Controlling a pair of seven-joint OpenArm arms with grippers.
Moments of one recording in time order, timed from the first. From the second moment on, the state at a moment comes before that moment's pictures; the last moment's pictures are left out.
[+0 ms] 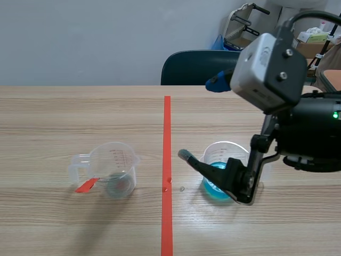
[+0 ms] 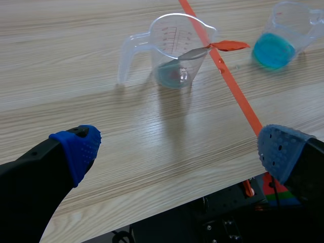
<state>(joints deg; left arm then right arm) 80.3 -23.7 -20.4 119.7 -21.8 -22.3 -22.1 -12.3 41.1 -16.6 114.3 1.2 33.6 6.2</state>
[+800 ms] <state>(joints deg) 80.3 -23.7 -20.4 119.7 -21.8 -22.3 -22.7 13.9 31.9 -51.2 93.9 -9.4 33.2 16.2</state>
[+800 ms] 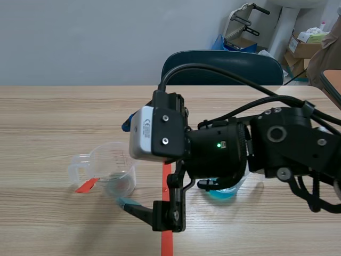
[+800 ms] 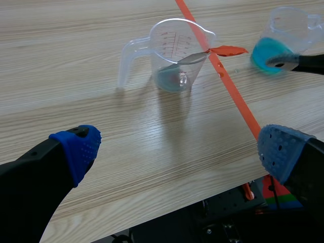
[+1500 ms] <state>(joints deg) 80.3 -23.7 -20.4 119.7 -21.8 -22.3 -22.7 18.6 26.2 -59.2 89.6 -13.8 26.0 18.8</state>
